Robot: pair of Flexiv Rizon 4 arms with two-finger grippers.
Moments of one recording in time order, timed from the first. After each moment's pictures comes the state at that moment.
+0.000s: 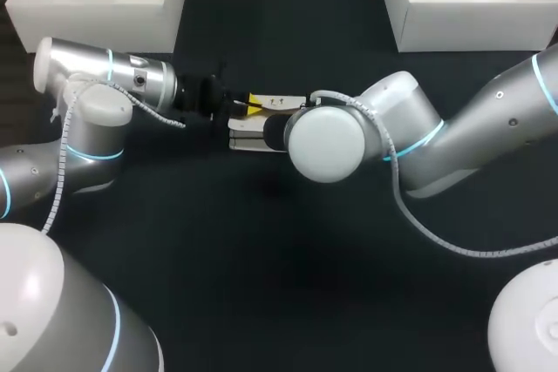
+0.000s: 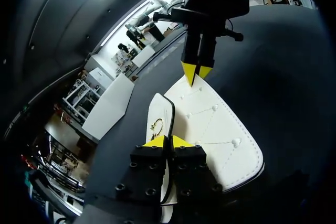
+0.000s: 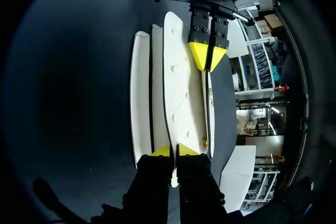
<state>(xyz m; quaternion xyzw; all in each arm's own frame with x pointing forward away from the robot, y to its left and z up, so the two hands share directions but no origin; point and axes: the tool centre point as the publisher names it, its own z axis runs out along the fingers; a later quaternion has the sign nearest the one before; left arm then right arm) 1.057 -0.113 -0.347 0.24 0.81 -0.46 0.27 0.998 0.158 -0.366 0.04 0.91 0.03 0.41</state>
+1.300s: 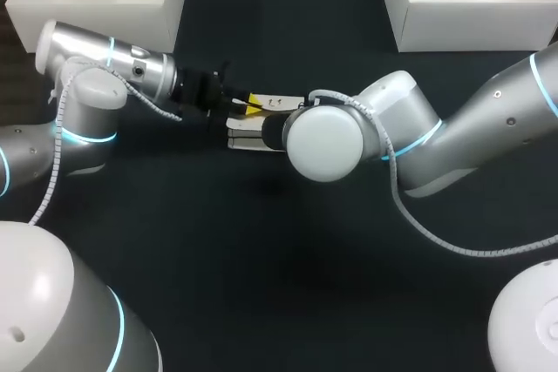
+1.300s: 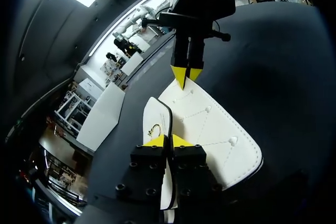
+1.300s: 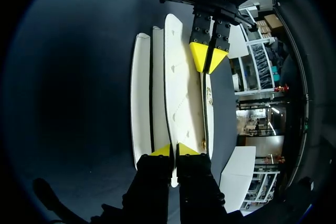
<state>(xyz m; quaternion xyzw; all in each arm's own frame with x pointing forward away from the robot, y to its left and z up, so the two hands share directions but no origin) 1.057 -0.114 -0.345 0.30 0.80 -0.46 0.25 1.000 0.161 -0.366 0.04 0.91 0.03 0.41</state>
